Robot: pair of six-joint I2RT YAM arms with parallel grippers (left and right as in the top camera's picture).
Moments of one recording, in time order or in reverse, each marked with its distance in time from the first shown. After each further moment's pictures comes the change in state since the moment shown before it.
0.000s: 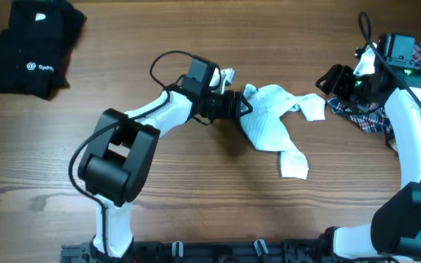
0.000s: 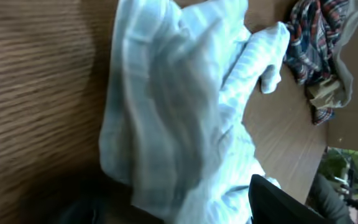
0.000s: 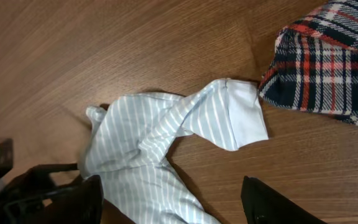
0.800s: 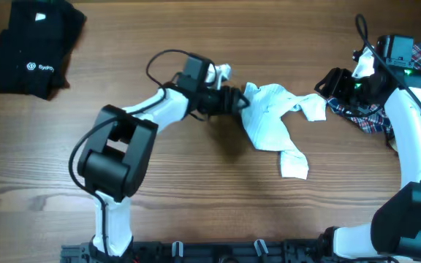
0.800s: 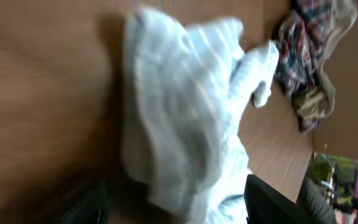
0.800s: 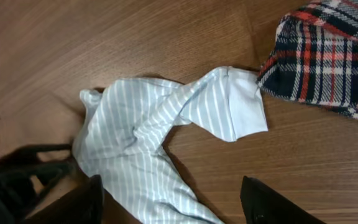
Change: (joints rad) left arm 0.046 0.023 0.014 0.048 0.045 -0.021; right arm 0.000 0.000 0.000 -0.037 0.000 -0.049
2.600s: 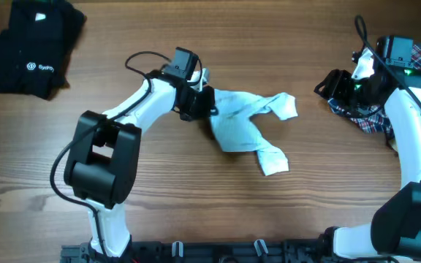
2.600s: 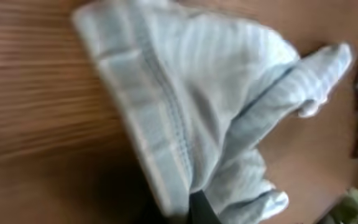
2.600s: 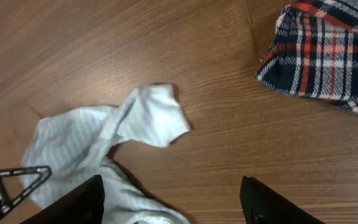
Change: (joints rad) left arm 0.052 -0.079 0.090 -0.504 -0.224 -0.015; right arm 0.000 0.000 0.000 -0.019 0.000 -0.004
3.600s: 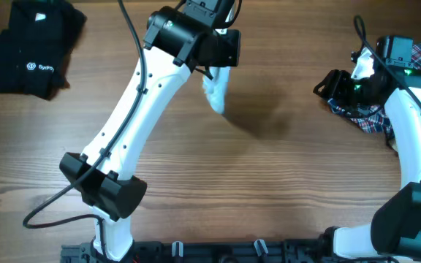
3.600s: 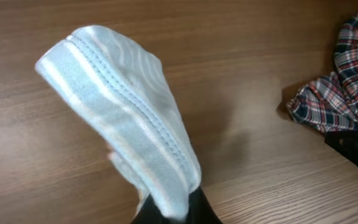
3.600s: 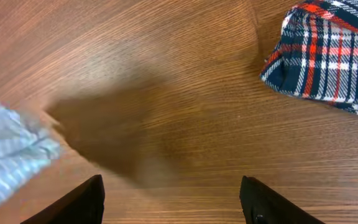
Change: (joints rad) left arm -0.180 -0.032 0.885 -0.632 -0.471 0.131; right arm 0.000 -0.001 0.000 -0.002 -0.011 -0.023
